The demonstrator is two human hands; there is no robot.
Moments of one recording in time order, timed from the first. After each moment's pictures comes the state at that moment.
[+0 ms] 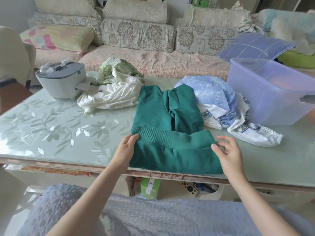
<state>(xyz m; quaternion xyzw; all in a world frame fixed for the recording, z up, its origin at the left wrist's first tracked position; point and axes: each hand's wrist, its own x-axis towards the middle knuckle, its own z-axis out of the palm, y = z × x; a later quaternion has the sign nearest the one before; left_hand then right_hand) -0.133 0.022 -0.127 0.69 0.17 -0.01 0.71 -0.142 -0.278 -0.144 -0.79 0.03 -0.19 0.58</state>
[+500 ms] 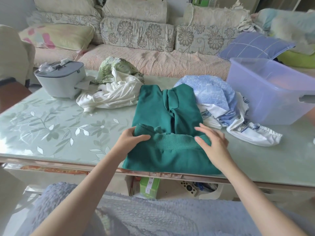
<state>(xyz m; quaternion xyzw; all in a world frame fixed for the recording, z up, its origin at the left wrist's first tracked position) -0.117 0.027 -0.110 0.74 0.07 -0.07 0.67 -0.122 -0.250 -0.121 -0.93 -0.05 -0.17 0.31</state>
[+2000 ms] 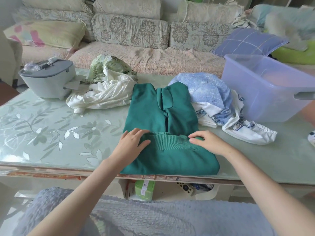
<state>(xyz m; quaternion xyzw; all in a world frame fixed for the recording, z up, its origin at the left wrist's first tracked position) -0.104 0.013 -0.132 0.97 -0.13 0.04 0.22 -0.070 -0.281 -0.121 -0.93 -0.09 0.10 0.34</state>
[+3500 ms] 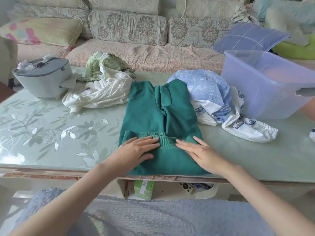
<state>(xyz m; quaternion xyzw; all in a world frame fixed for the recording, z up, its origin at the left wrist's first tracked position) -0.111 0.016 -0.141 0.93 -0.35 0.07 0.11 -0.105 -0.274 -0.147 -0.93 -0.32 0.01 0.17</state>
